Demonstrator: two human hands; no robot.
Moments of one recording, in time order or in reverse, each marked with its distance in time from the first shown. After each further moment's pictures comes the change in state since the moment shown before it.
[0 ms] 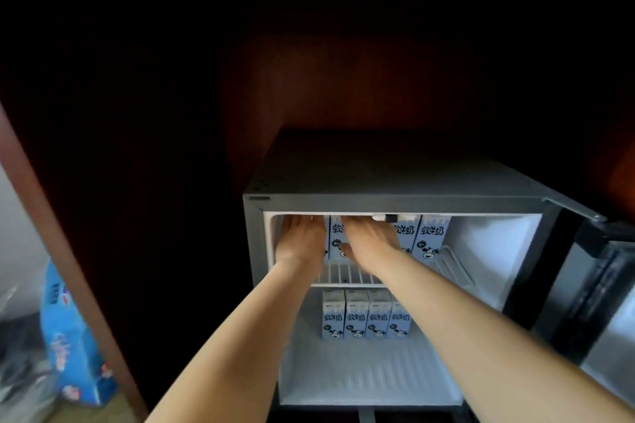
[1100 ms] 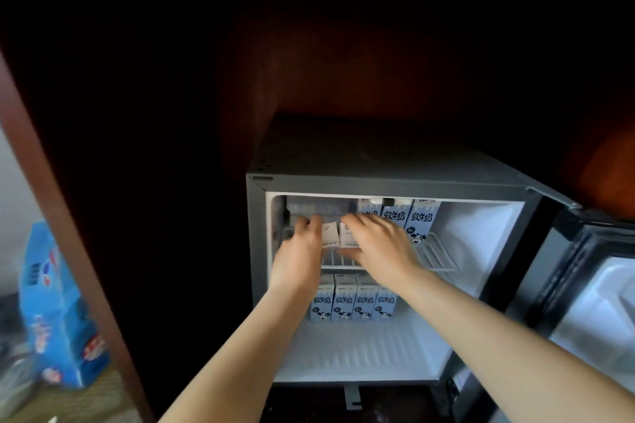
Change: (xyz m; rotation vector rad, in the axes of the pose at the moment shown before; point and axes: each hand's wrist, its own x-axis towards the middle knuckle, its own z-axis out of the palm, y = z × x) left_hand -0.055 -0.001 0.009 -0.229 0.147 0.030; right_hand -0.049 0.003 0.005 0.043 0.227 -0.117
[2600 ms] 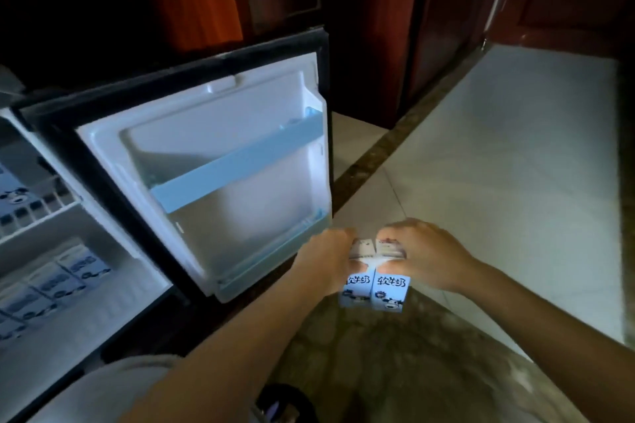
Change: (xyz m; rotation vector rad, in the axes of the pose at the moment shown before) left_hand -0.247 0.417 0.112 -0.172 -0.971 0.847; right_hand -0.516 0.185 -0.138 0.158 -0.333 0.907
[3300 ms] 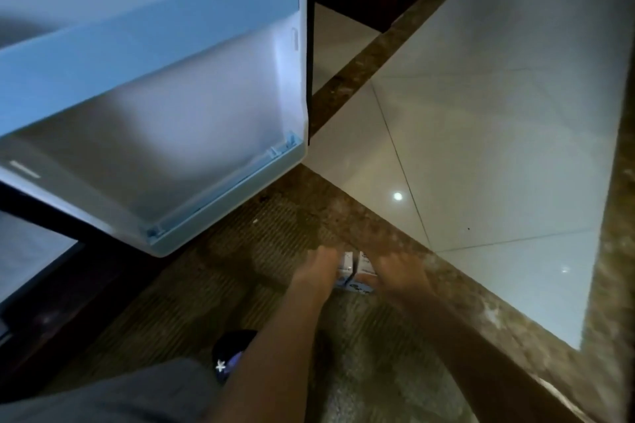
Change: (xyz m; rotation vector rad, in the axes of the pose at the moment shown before) left_hand 0.080 -0.061 0.179 -0.018 -0.352 -0.219; right_hand 0.006 0.066 0.191 -0.107 -0.240 0.267
